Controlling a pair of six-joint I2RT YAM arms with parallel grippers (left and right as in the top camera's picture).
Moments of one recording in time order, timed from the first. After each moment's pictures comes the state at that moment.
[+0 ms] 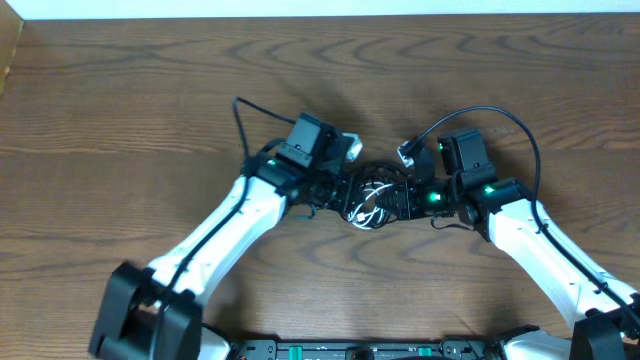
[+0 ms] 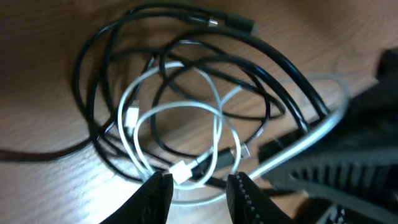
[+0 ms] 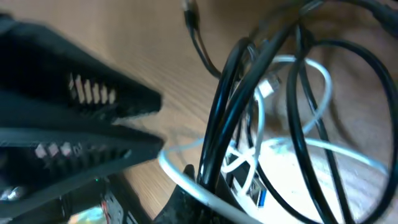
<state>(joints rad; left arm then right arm) -0.53 1.59 1.07 -0.59 0.48 -0.29 0.34 1.43 0.82 -0.42 -0.69 0.34</state>
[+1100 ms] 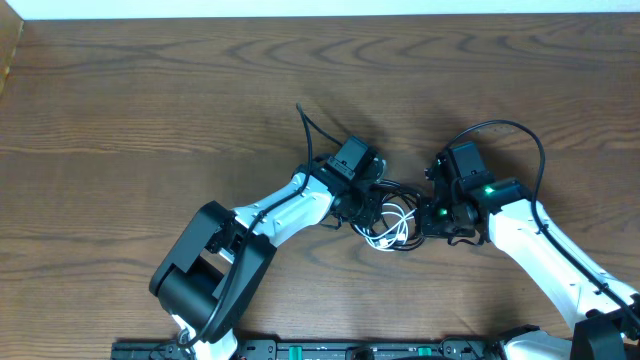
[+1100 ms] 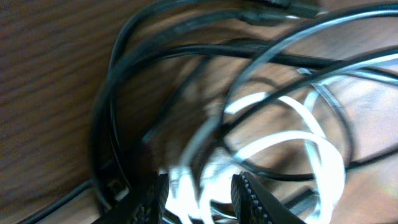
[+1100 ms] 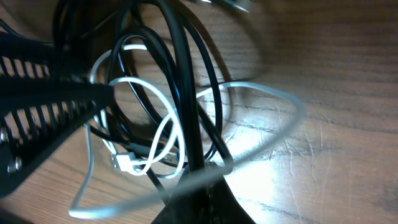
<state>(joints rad) -0.67 1.87 1.07 -0.44 0.33 -0.30 0.34 1.43 0.82 -0.73 -0.25 0.39</state>
